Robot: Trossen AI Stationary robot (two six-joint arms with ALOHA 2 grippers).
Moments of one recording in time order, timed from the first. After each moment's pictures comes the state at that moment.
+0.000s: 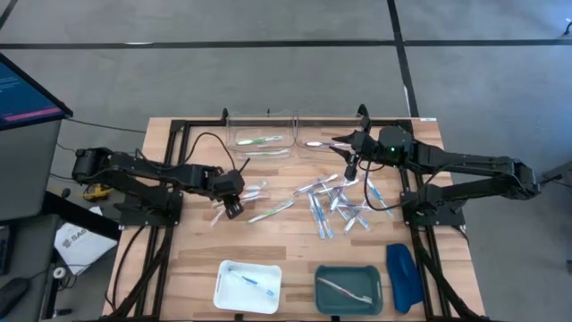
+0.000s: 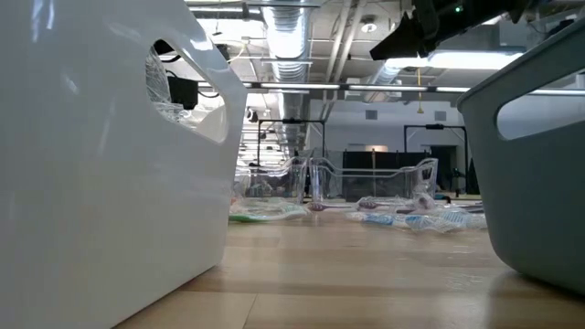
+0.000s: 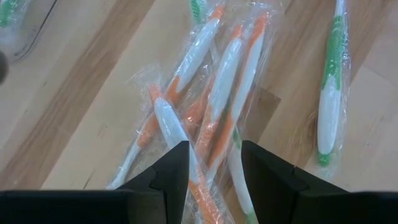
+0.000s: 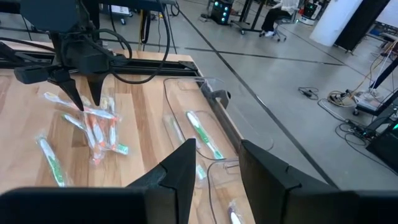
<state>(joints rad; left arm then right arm) 0.02 1.29 0.68 -0.58 -0.21 -0.46 -0.24 0.97 0.76 -0.07 0.18 -0.21</state>
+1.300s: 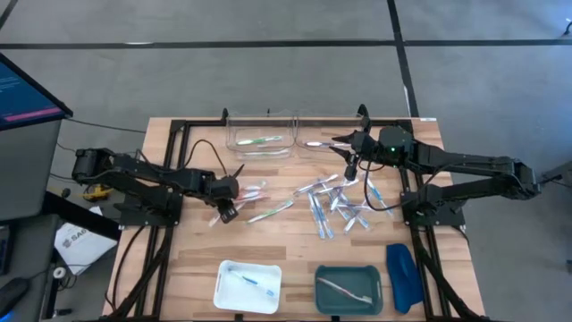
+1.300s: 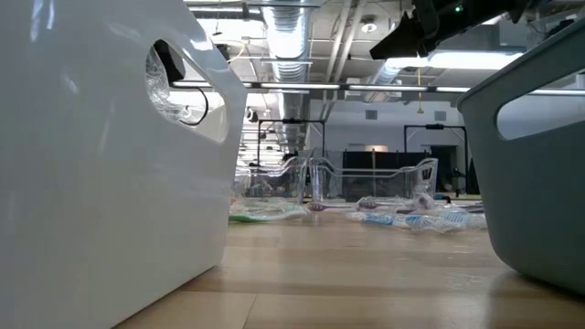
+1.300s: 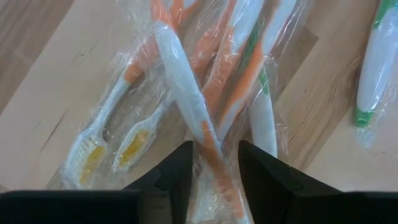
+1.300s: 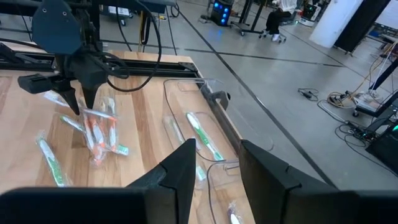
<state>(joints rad) 0.02 1.29 0.56 -0.54 -0.13 -0.56 -0.24 0.97 0.76 -0.07 0.18 -0.21</state>
